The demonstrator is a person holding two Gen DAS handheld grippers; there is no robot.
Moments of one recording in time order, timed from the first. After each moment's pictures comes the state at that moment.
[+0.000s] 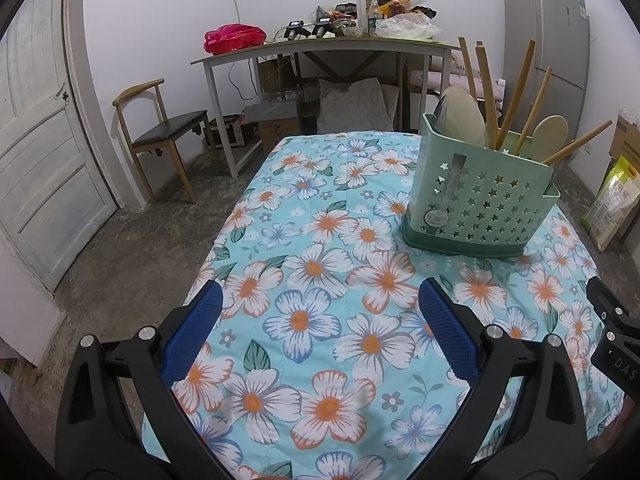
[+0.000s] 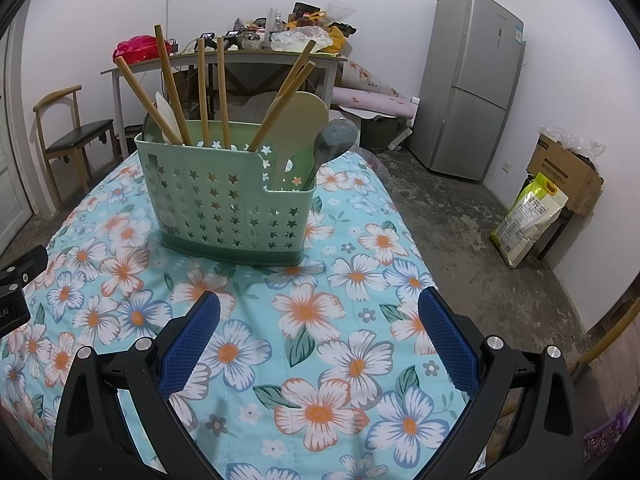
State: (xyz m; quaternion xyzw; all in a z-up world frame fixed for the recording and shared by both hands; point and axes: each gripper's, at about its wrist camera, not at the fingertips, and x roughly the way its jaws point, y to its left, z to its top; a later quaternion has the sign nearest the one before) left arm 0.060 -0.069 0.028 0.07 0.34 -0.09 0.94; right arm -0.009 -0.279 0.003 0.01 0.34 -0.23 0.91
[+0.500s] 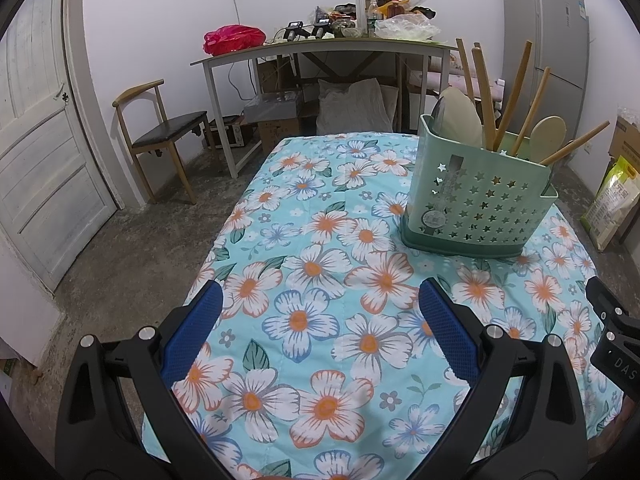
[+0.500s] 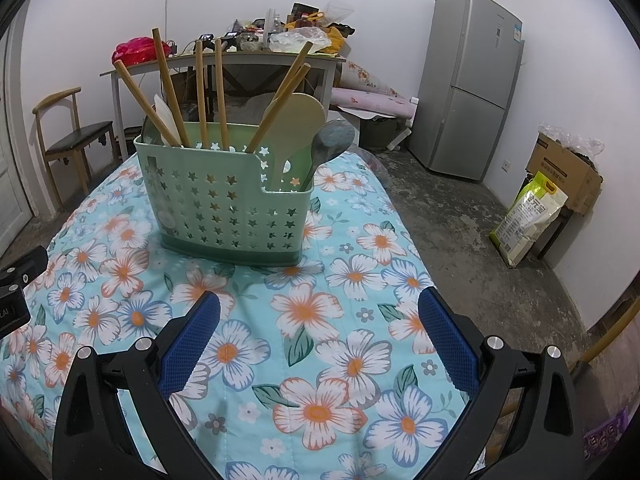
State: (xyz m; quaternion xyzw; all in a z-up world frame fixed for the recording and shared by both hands) left arm 0.059 -0.069 0.028 0.07 0.34 -0.09 0.94; right arm -0.009 -0.279 0.004 0.01 0.34 -0.23 0.91
